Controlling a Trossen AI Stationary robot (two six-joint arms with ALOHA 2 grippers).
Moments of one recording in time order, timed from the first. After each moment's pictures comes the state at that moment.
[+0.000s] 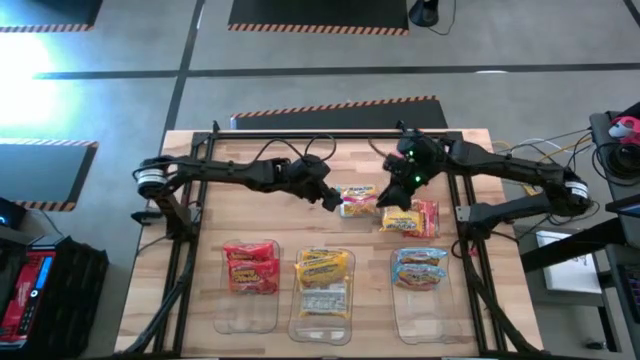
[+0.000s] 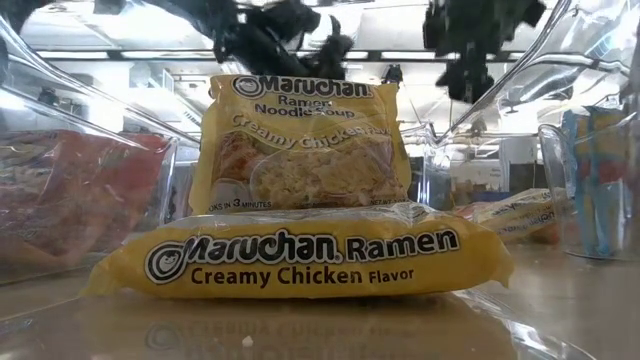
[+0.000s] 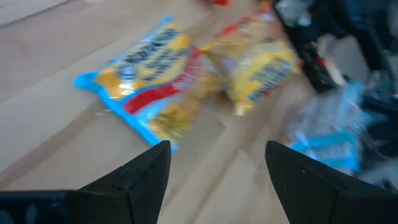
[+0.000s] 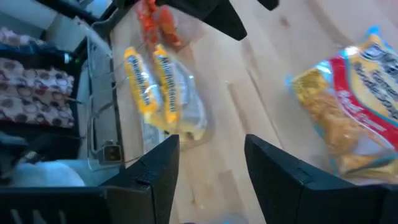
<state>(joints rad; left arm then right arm) 0.18 1.73 1.22 -0.21 0.10 -0.80 -0.37 1.18 1.02 -0.68 -0.60 0.37</state>
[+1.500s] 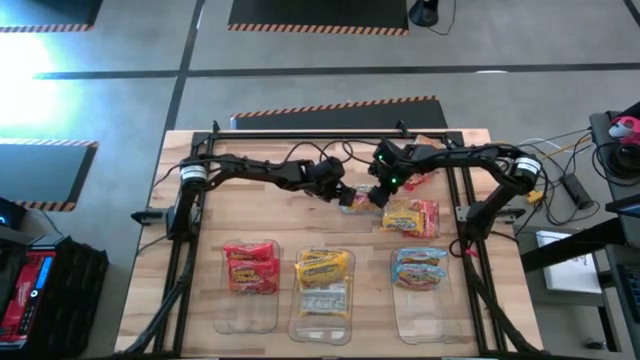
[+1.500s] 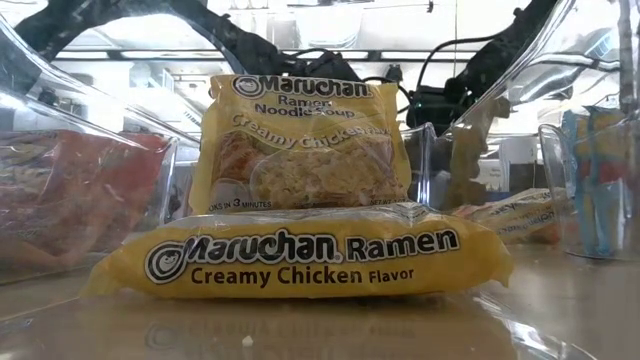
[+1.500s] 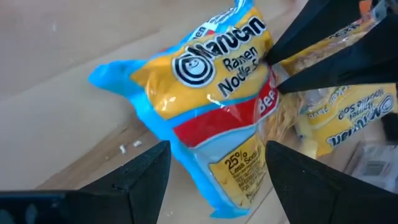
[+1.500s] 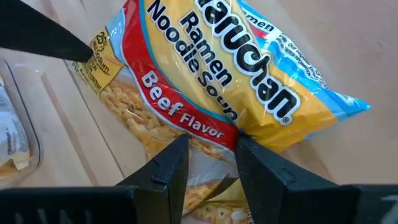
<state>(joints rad) 0.24 2.05 1.37 -0.16 0.11 -0.90 -0.57 1.61 0.84 -0.45 -0.43 0.17</state>
